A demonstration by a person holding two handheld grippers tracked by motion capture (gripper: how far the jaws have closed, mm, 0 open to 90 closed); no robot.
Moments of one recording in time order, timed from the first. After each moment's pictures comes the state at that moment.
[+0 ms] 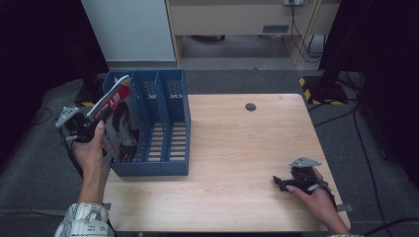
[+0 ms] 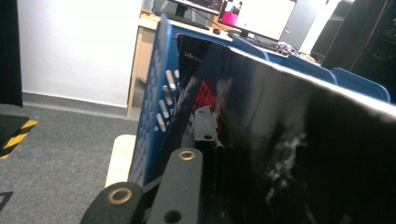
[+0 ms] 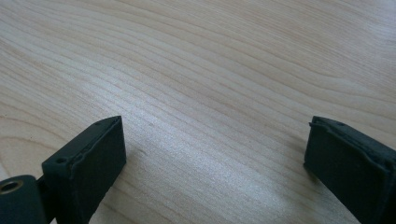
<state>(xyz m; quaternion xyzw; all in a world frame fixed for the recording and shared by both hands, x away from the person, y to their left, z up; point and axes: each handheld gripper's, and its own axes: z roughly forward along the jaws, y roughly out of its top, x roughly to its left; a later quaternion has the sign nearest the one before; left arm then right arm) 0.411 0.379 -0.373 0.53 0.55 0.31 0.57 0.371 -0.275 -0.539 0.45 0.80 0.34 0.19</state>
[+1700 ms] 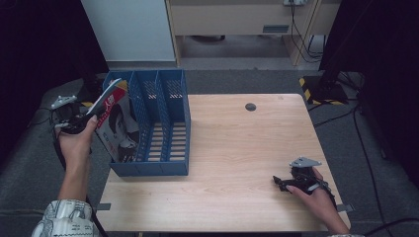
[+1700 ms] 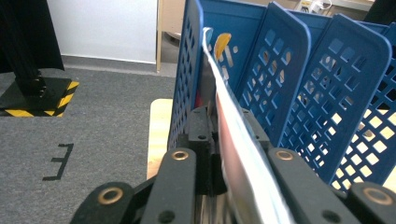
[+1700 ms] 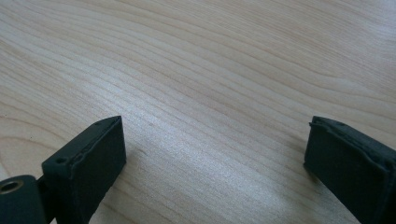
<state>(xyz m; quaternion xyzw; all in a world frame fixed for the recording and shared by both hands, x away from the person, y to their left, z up) 0.421 0.388 -0.332 0.61 0.59 0.29 0.45 0.371 -0.275 -0.539 0.45 0.80 0.34 0.19</state>
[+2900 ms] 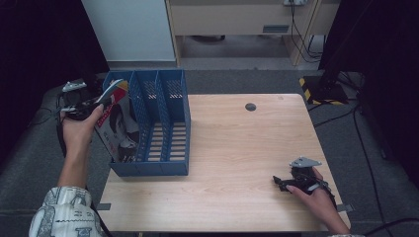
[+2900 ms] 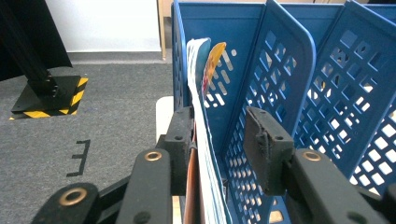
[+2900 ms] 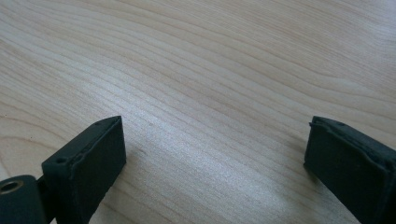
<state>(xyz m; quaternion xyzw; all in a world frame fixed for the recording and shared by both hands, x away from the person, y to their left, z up) 0.450 0.377 -0.314 0.65 0.58 0.30 0.40 0.371 -0.275 -0.539 0.45 0.80 0.34 0.19</state>
